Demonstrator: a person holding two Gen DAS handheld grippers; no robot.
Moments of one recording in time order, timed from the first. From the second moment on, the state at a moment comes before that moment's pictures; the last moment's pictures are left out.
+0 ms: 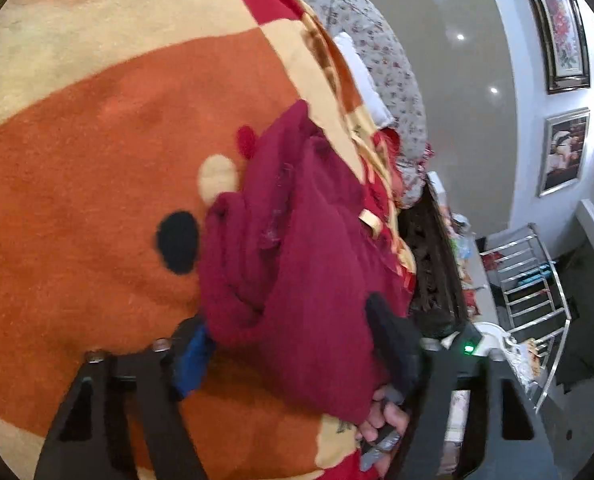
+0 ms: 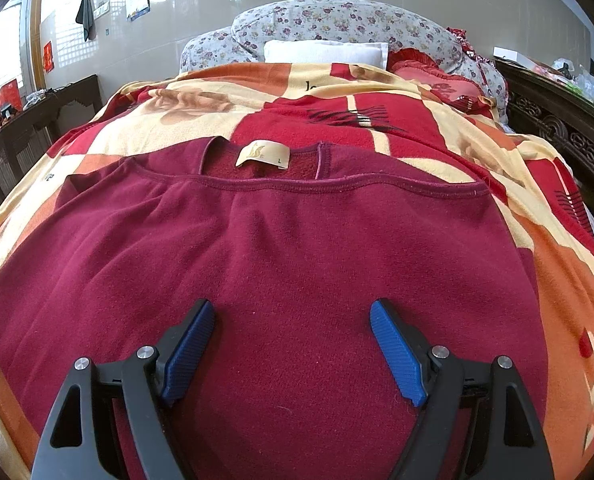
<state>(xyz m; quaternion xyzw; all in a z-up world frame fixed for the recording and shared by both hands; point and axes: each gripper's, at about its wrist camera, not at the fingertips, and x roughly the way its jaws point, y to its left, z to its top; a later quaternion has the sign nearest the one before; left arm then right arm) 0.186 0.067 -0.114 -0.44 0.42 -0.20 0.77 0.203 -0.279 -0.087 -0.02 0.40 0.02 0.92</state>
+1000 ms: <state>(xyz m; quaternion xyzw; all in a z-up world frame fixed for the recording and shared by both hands) 0.130 -0.007 -0.061 -0.16 0.28 -0.14 0.94 0.346 -0.154 -0.041 0.22 0.55 0.25 0.77</state>
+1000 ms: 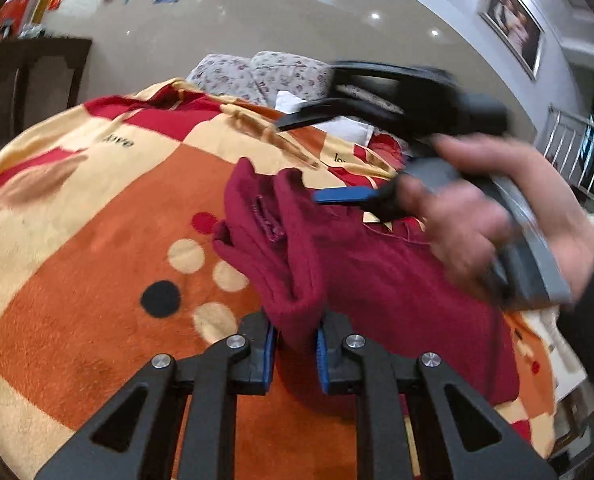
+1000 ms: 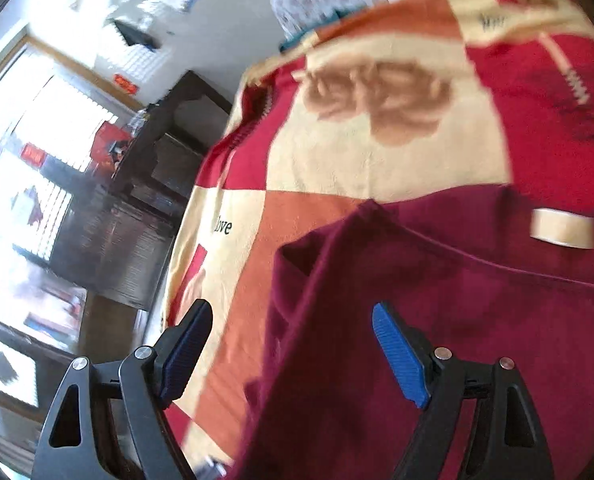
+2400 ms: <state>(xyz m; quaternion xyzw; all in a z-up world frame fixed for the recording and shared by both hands) 0.068 -0.138 -0.014 -0.10 0.25 -0.29 0.92 0.296 -0.302 0.031 0.10 0.54 0.10 0.83</state>
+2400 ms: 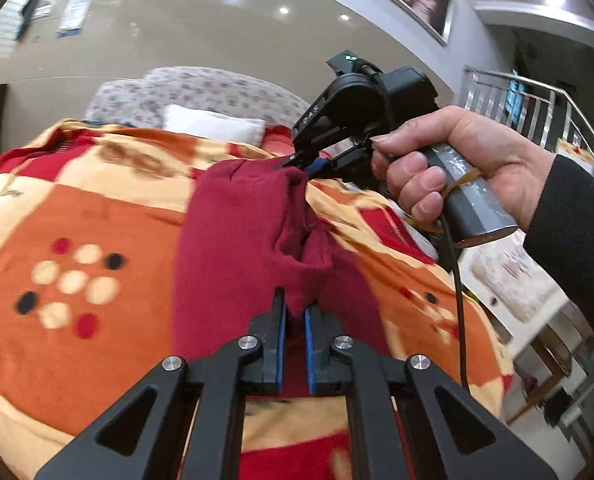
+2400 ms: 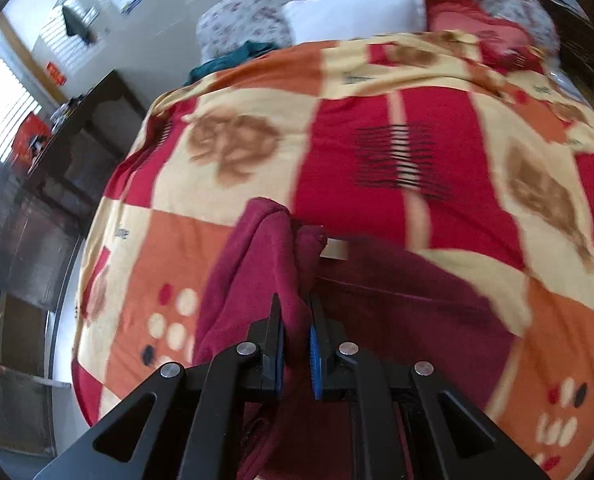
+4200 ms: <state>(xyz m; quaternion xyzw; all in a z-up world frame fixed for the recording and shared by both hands) 0.251 -0.189 -0.037 -0.08 0.42 -0.30 0.85 0.113 -0.365 -0.065 -0.09 0.36 0.22 0.90</state>
